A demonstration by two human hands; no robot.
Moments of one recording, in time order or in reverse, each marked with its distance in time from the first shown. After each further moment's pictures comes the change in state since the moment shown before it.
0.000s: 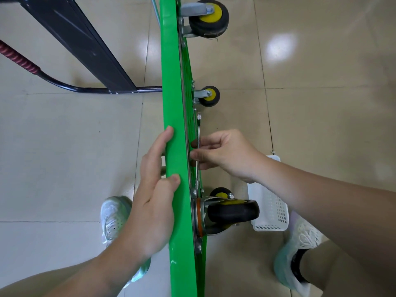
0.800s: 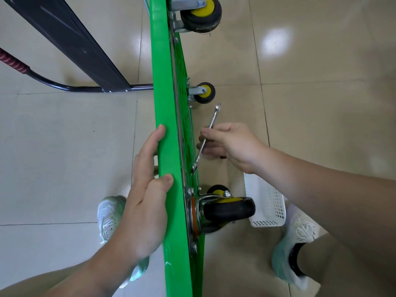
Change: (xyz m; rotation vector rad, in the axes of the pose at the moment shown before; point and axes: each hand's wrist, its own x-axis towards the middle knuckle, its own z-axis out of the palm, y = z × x) left_hand 0.001 -0.002 0.000 0.022 0.005 0.010; right_hand 0.009 -0.004 -0.014 0.258 0.229 0.113
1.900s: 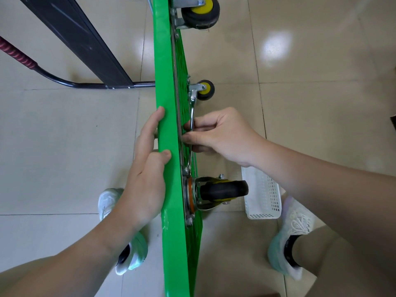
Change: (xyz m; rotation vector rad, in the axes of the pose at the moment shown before) left_hand 0.002 -0.003 0.001 -0.043 0.041 0.014; right_hand -0.047 -0.009 0.018 -0.281 -0.229 -0.277
